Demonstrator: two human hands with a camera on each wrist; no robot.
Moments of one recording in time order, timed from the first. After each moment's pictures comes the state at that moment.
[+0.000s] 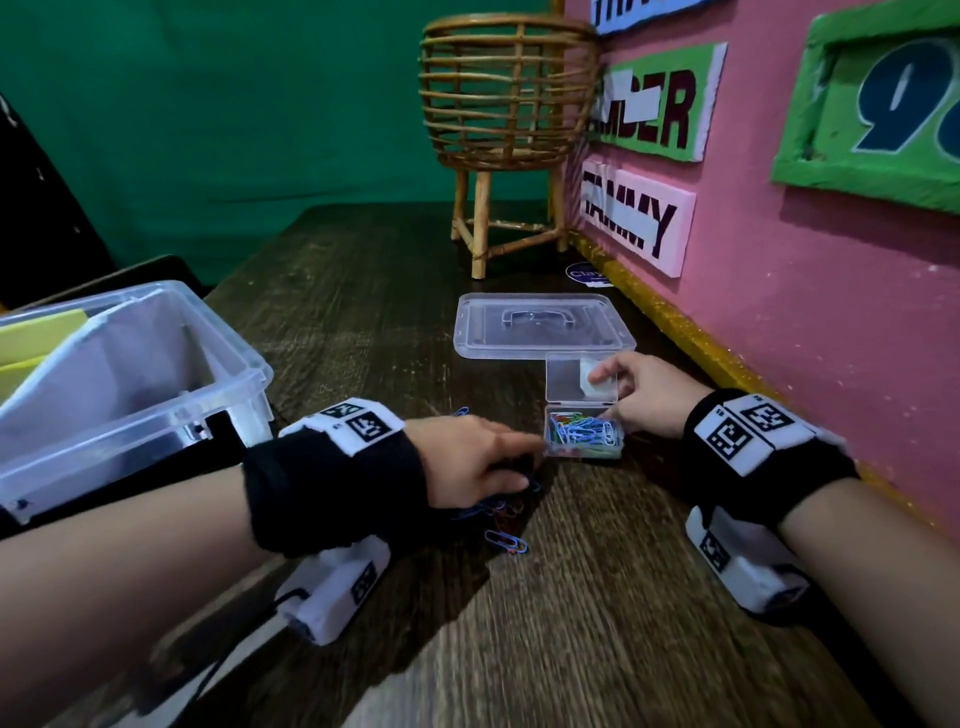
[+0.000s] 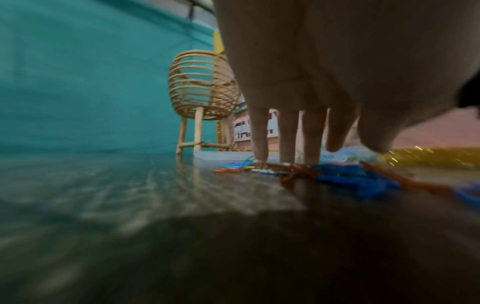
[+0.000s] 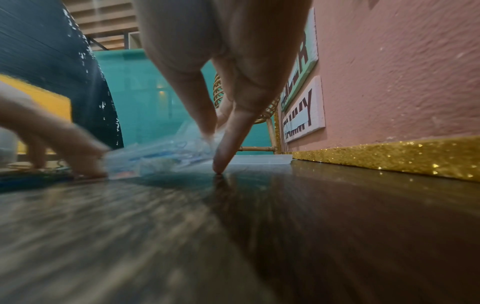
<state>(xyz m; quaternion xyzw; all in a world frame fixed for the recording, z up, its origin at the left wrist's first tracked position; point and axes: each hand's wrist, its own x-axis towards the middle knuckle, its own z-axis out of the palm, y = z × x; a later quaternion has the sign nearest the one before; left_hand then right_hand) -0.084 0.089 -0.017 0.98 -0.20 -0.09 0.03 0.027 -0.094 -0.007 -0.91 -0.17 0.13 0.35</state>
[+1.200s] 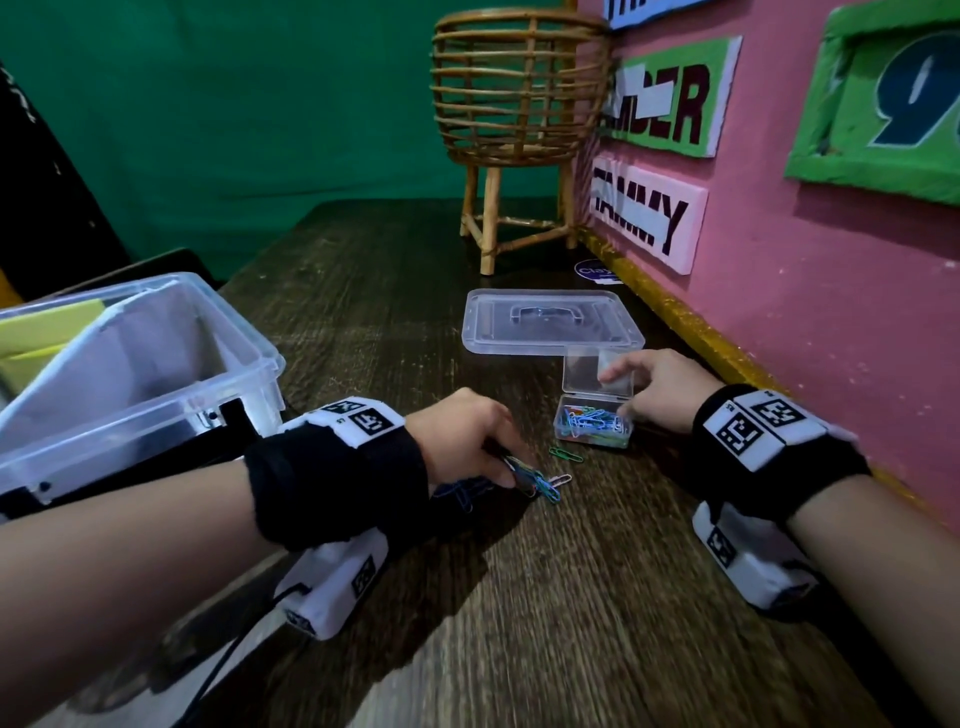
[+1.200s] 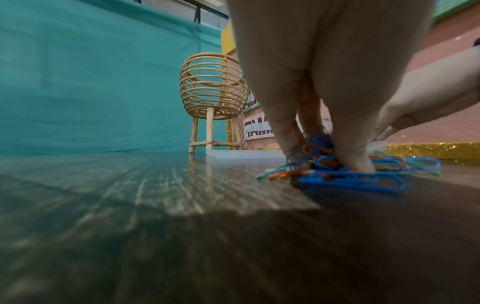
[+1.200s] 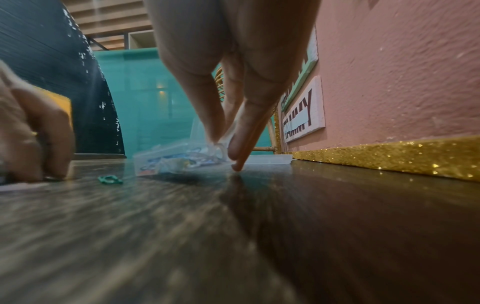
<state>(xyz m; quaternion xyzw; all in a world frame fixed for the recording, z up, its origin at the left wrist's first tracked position) -0.083 0.093 -0.013 0.98 -0.14 -0.06 0.15 0.032 -0.099 -0.009 -0.94 -0.18 0.08 0.28</state>
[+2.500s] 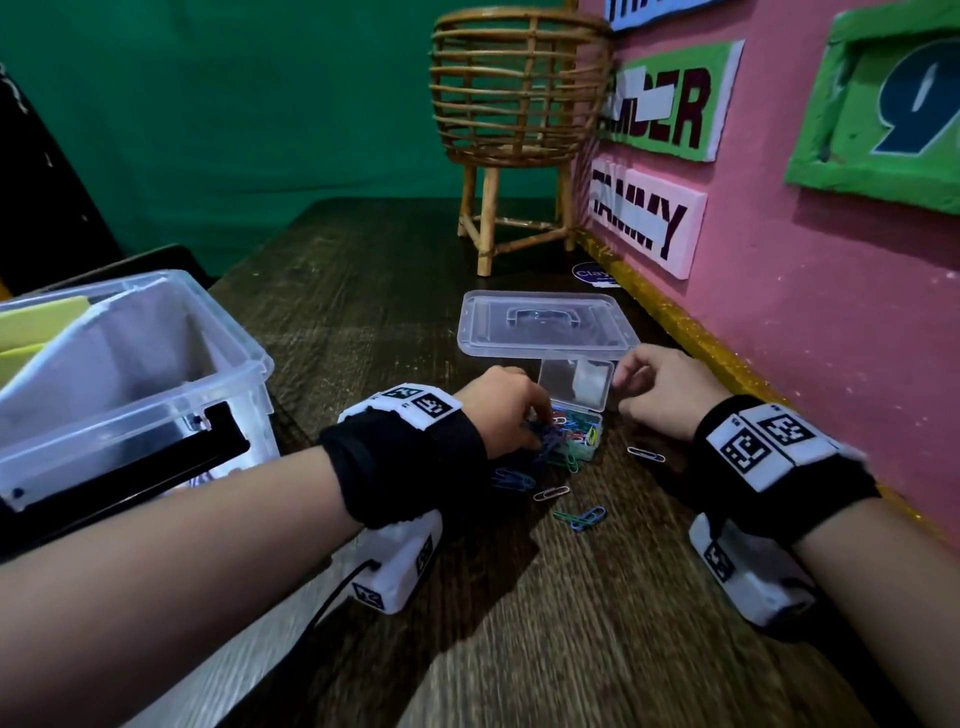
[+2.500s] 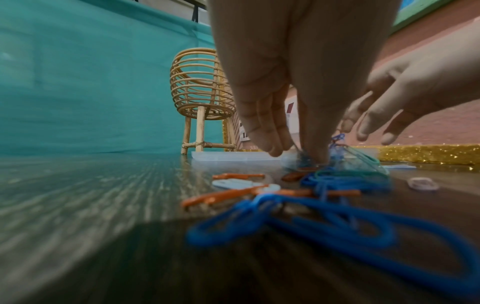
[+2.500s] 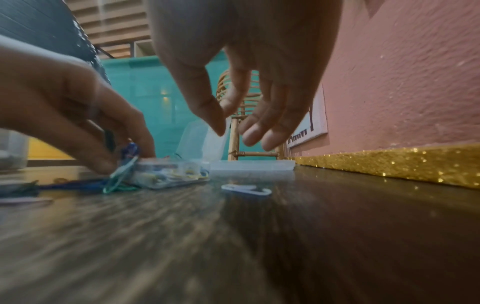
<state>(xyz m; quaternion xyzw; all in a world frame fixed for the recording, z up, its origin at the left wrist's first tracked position) -0.050 0.067 -0.007 0.99 -0.05 -0.01 0.12 0.017 -0.101 -0.001 -0.94 -0.17 0.03 0.31</state>
